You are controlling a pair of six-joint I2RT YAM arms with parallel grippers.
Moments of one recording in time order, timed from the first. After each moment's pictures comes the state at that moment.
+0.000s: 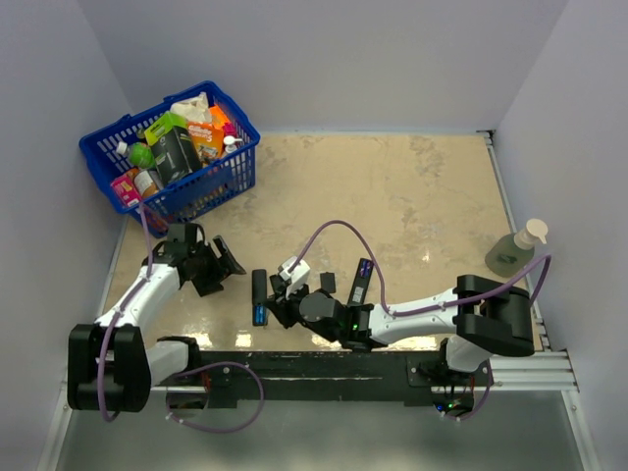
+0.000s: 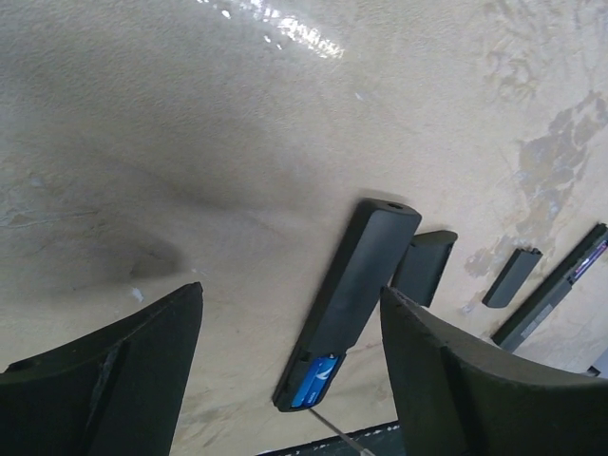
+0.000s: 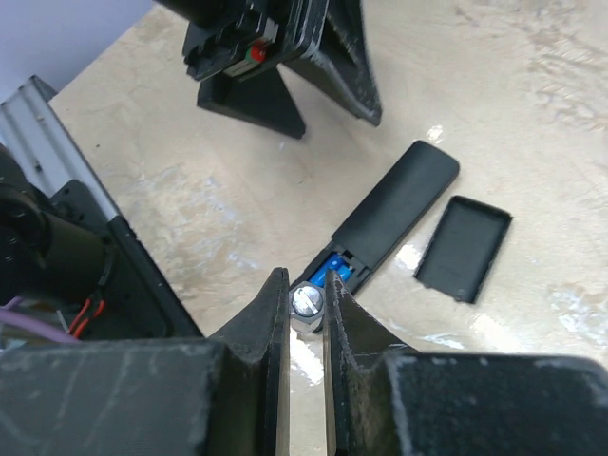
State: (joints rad) left arm -0.03 1.14 0.56 -0.50 0.27 -0.63; right arm 1.38 1.57 0.71 0.55 0.43 0.44
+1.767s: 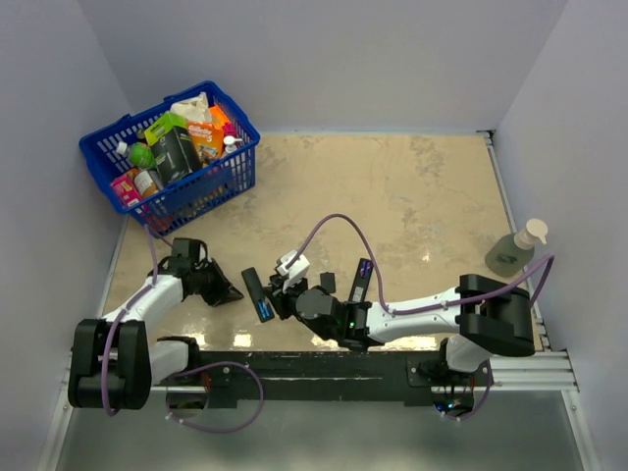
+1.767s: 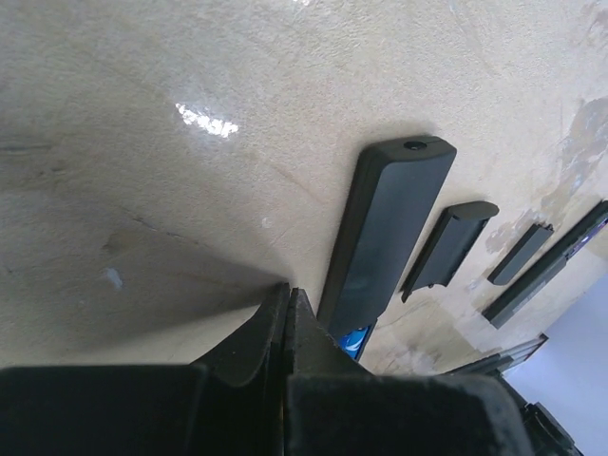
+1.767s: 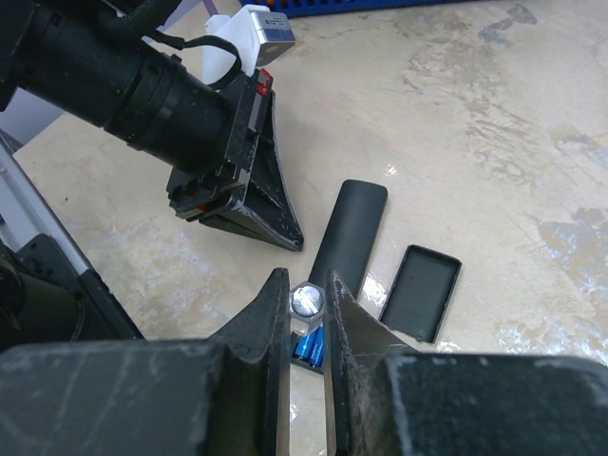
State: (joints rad) left arm -0.03 1.16 0.41 -0.42 0.38 -0.73; right arm 1.39 1.56 0.77 0.54 0.57 0.37
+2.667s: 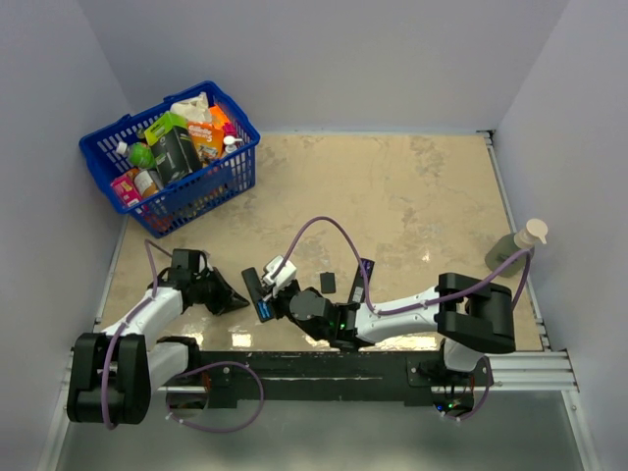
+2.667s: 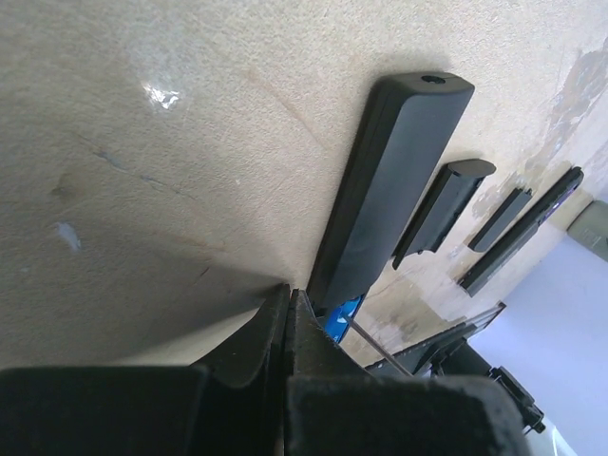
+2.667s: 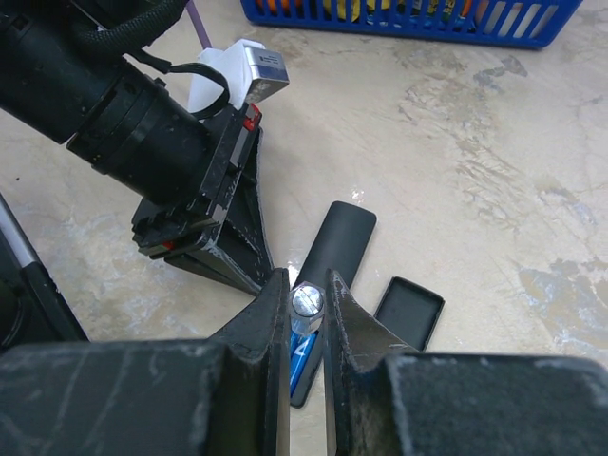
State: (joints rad) left arm -0.03 1.08 0.31 -0.37 0.48 -0.81; right arm 1.39 1.66 0.79 0.66 0.55 0.17
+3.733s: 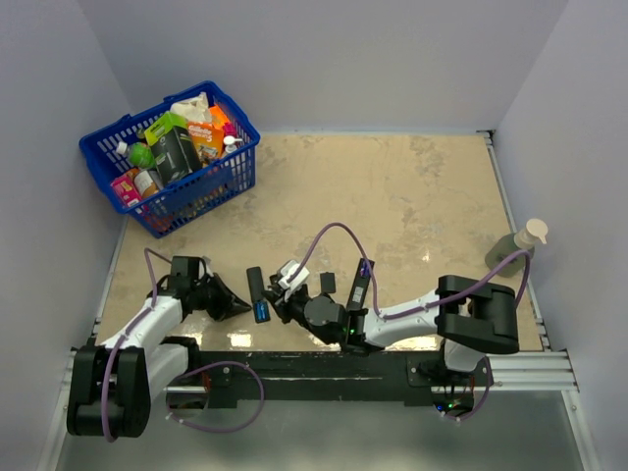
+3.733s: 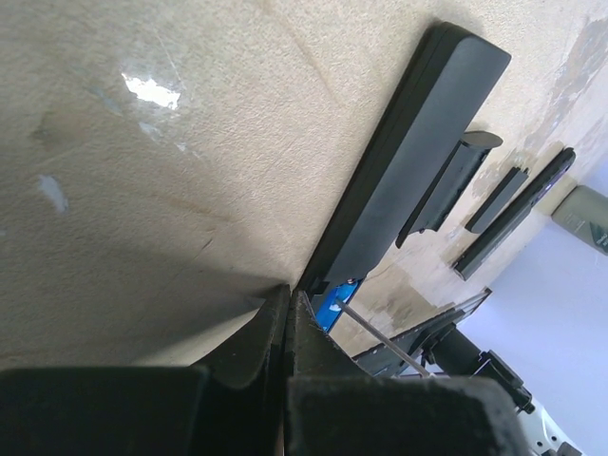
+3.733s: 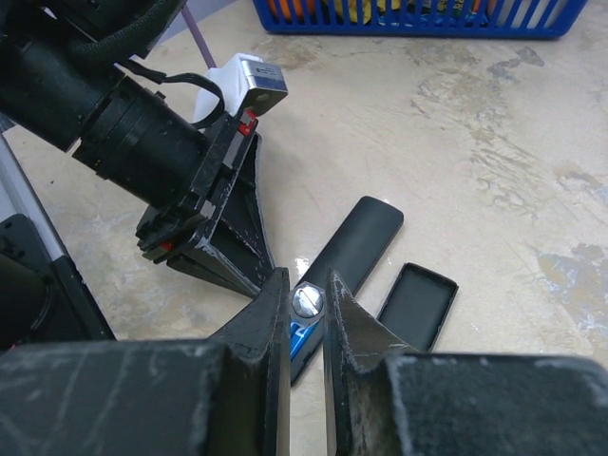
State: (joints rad) left arm -0.03 1.02 0.26 -0.36 0.53 -0.84; right arm 1.39 1.65 0.67 0.83 0.51 0.21
